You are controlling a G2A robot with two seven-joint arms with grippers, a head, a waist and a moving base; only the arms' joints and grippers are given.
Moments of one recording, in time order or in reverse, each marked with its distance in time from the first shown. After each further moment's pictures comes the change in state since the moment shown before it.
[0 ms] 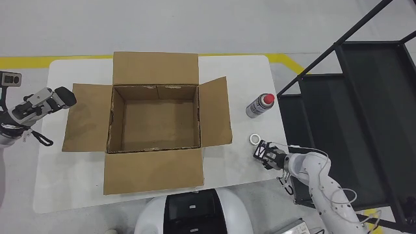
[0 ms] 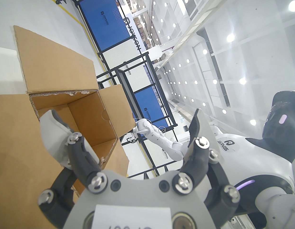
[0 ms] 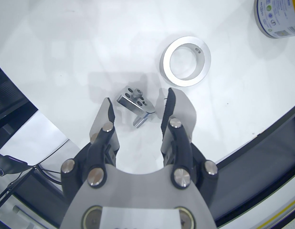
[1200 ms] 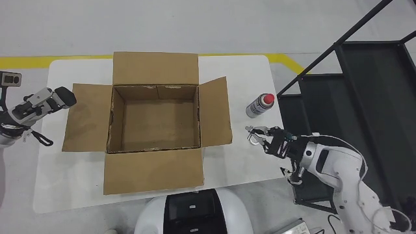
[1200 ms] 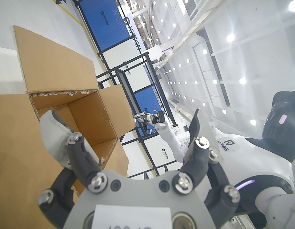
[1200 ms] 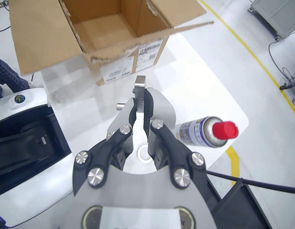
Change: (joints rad) left arm 0.000 0.000 0.000 0.000 0.000 0.000 0.000; right arm -0.150 0.054 0.148 -0.545 0.280 -0.102 -0.226
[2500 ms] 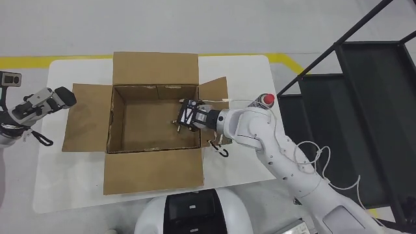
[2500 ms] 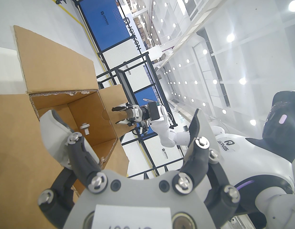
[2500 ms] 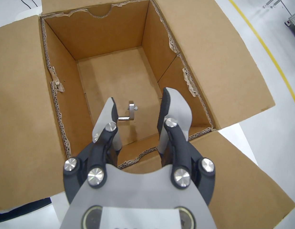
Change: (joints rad) left arm 0.000 0.000 0.000 0.000 0.000 0.000 0.000; right arm 0.690 -0.104 -0.755 0.301 0.178 0.345 0.456
